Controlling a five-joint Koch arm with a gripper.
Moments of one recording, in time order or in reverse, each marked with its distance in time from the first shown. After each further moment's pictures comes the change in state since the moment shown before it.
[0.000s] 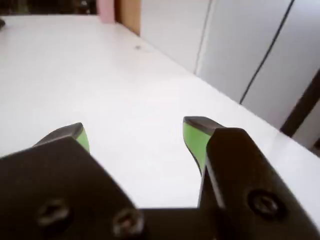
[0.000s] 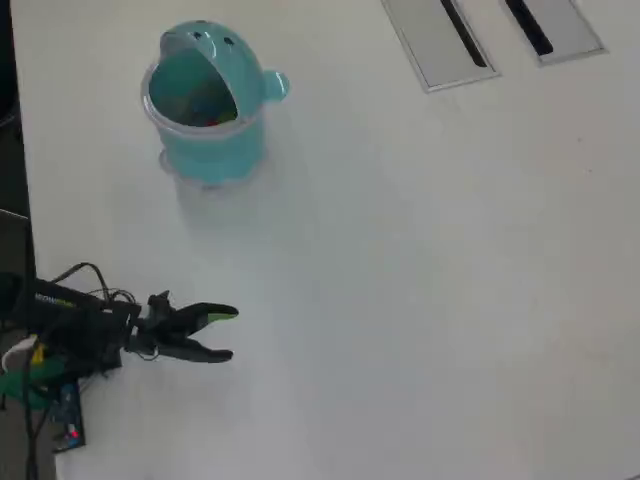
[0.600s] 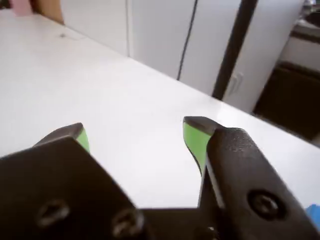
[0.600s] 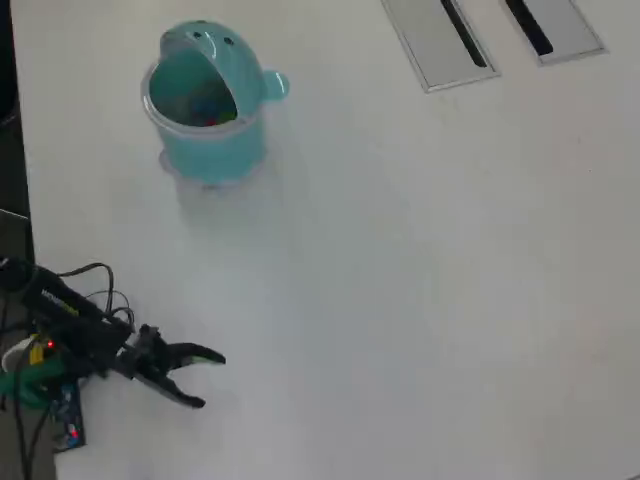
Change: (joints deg) arm 18.7 -0.1 8.7 -6.8 0.3
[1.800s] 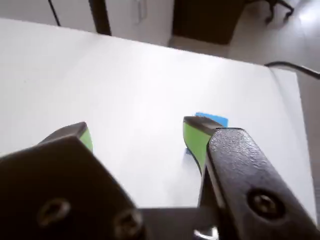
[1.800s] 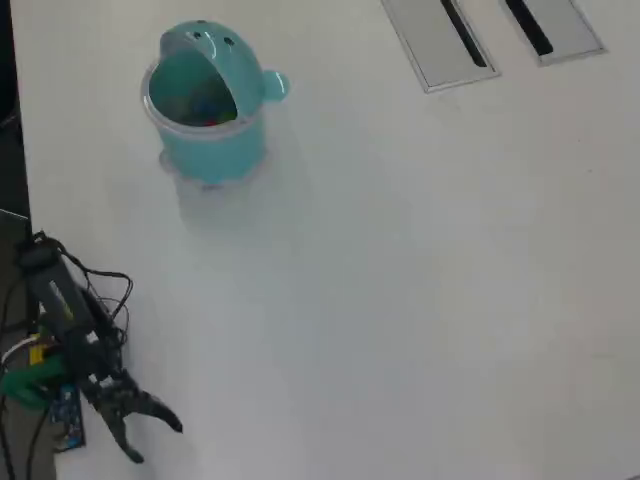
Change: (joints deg) arm 28.9 -0.1 -6.9 24.7 2.5
